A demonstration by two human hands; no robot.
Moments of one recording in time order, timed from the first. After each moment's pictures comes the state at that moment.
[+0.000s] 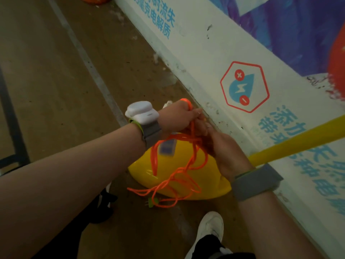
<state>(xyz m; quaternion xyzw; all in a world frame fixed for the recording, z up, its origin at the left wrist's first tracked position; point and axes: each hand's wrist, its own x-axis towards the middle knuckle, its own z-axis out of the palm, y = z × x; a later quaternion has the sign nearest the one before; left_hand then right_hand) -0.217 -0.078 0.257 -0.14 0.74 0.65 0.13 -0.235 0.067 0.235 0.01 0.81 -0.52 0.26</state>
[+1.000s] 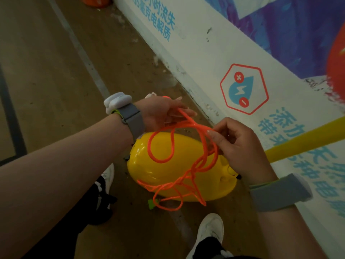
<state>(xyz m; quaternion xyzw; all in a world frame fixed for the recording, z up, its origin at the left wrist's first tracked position) -0.223 -0.115 0.259 -0.24 0.51 0.81 0.18 -0.229 0.094 0.273 -0.25 0.86 -0.44 0.10</state>
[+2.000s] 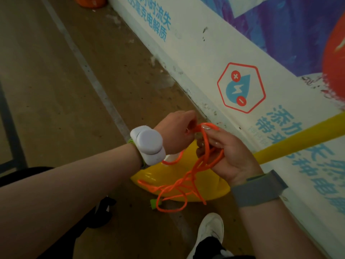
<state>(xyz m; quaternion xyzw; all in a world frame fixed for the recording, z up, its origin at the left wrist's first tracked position) -0.207 -0.076 0.232 0.05 0.93 0.36 -0.06 -0.227 0.073 0.256 0.04 0.55 -0.76 0.34</state>
